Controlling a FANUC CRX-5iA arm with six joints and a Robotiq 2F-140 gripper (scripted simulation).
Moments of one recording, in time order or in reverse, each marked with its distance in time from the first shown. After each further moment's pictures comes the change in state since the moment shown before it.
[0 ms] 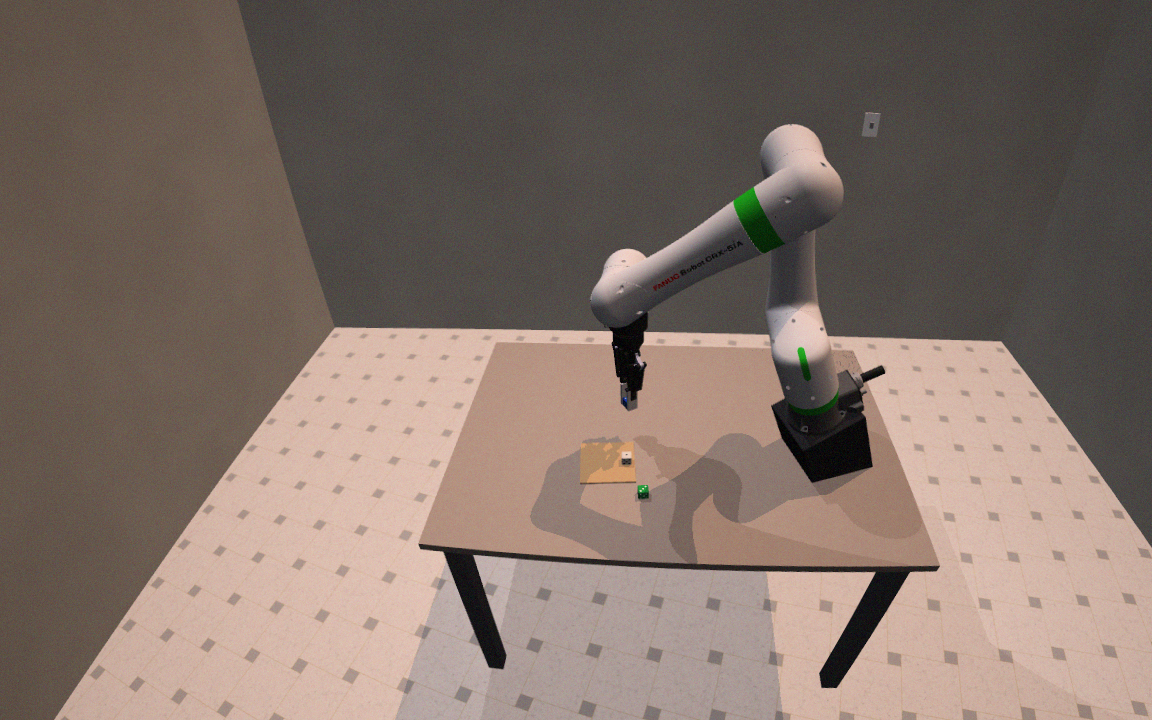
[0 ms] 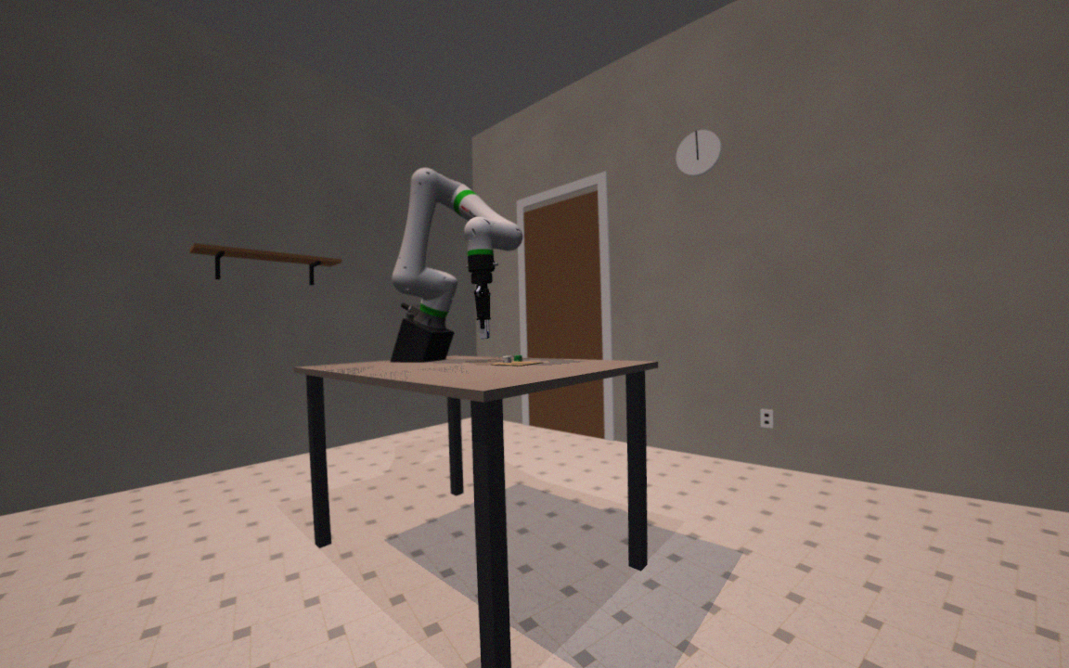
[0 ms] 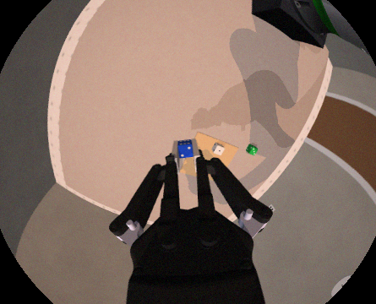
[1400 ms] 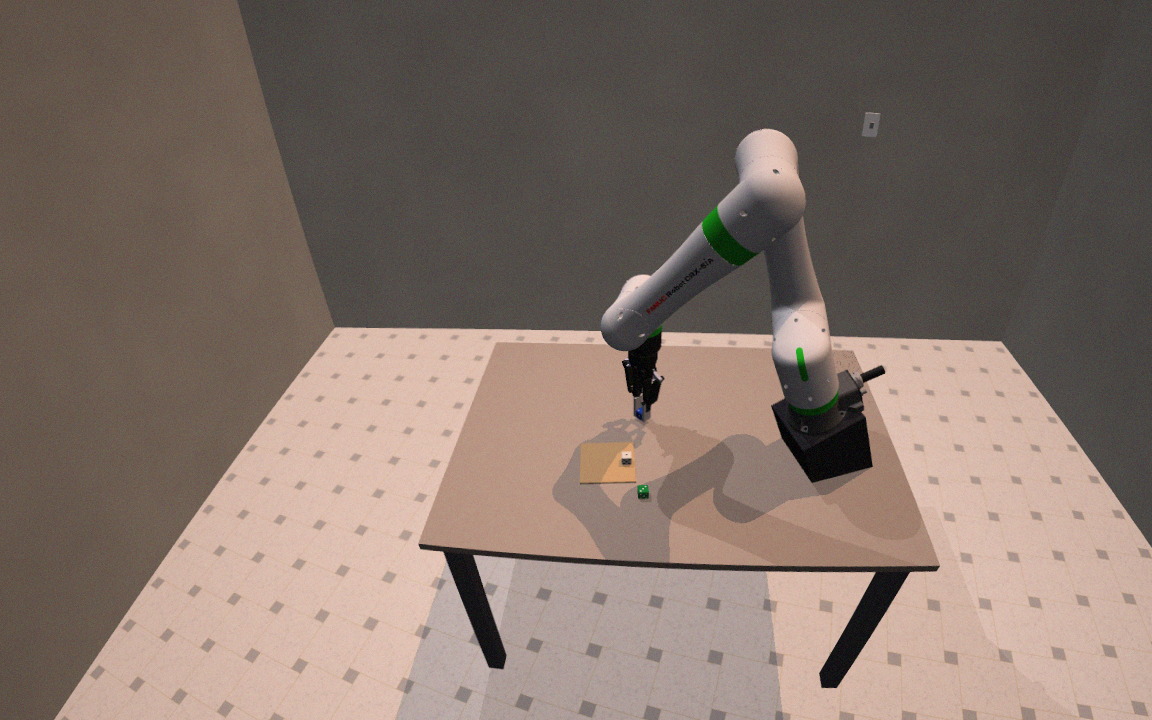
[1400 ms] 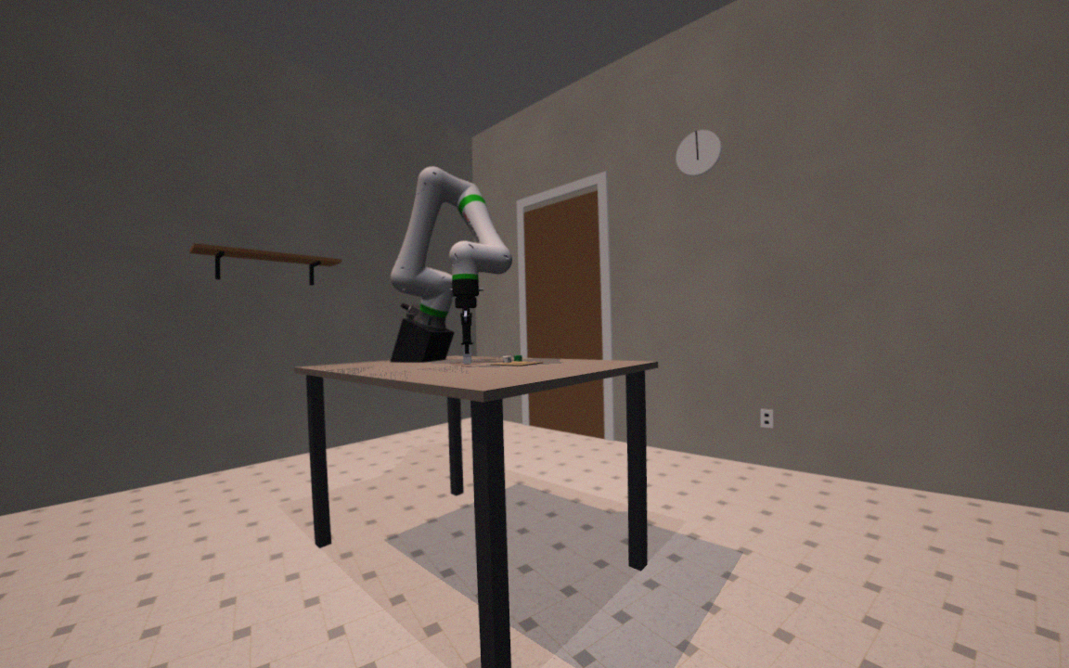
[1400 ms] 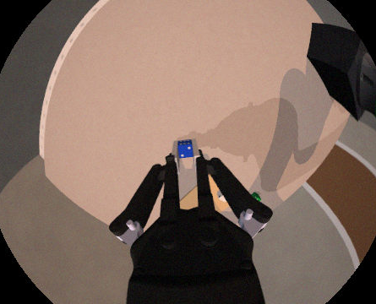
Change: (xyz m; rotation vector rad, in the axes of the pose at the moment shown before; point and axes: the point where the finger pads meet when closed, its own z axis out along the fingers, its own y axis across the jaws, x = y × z) arm 0.059 -0.030 0.086 0.030 0.020 -0.270
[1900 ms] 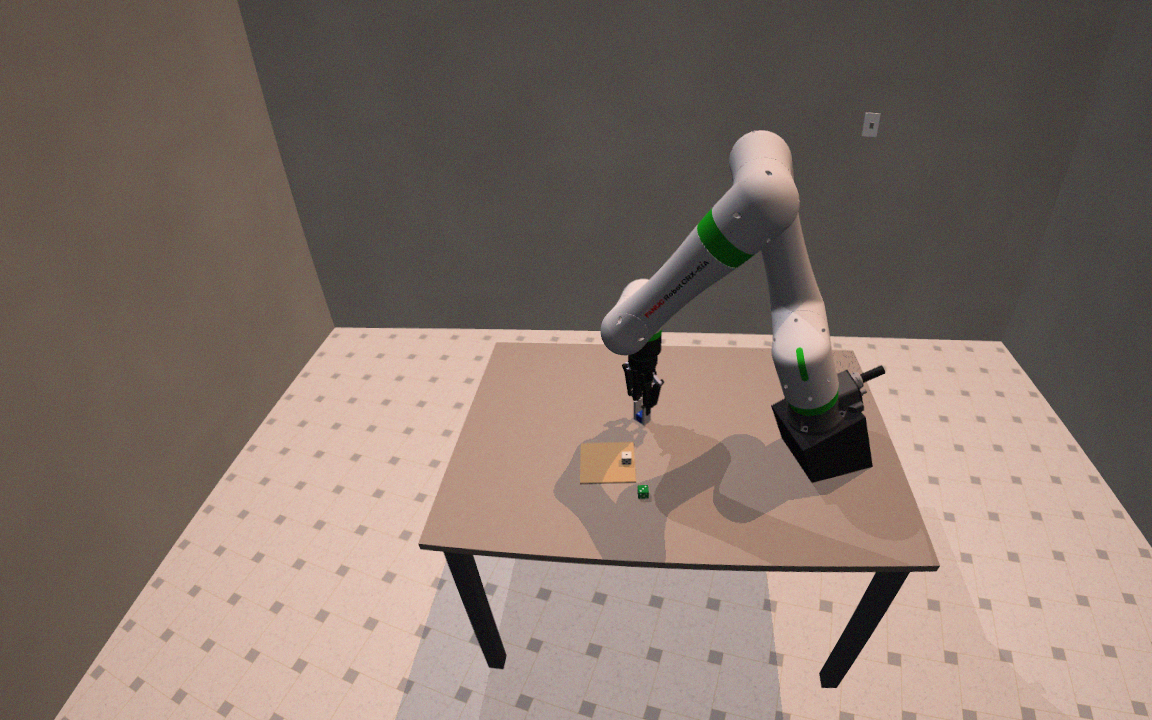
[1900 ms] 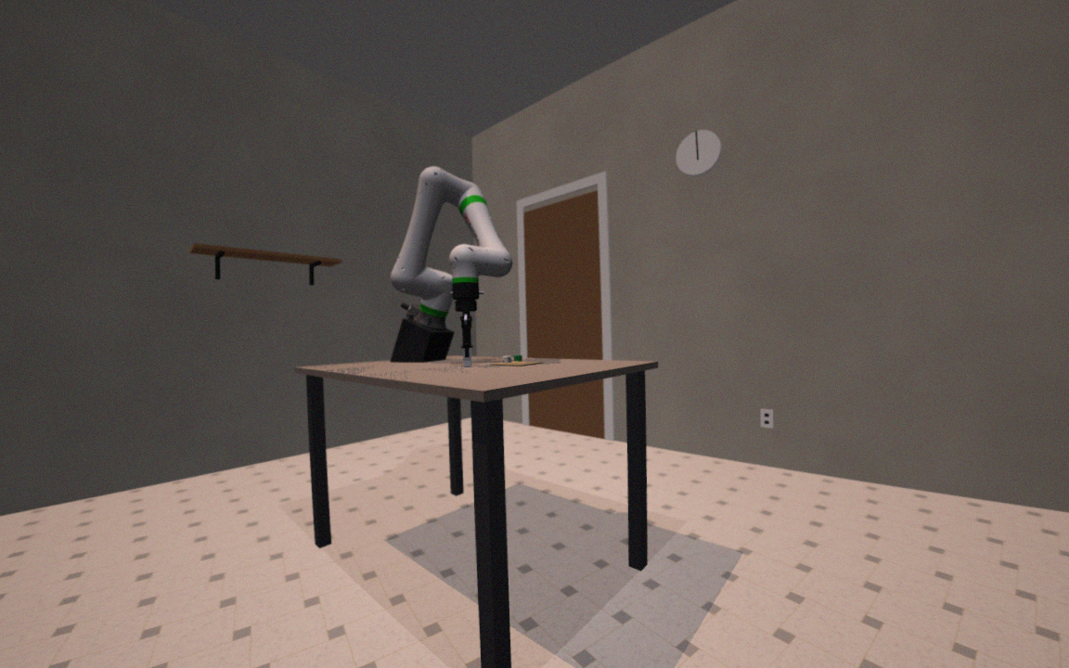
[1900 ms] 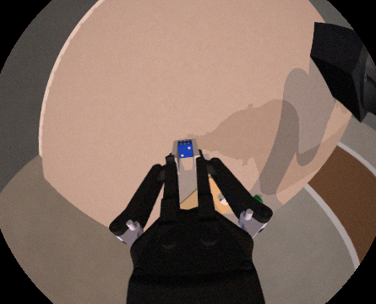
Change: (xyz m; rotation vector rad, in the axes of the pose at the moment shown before) arm 0.000 0.000 0.012 0.000 0.000 0.000
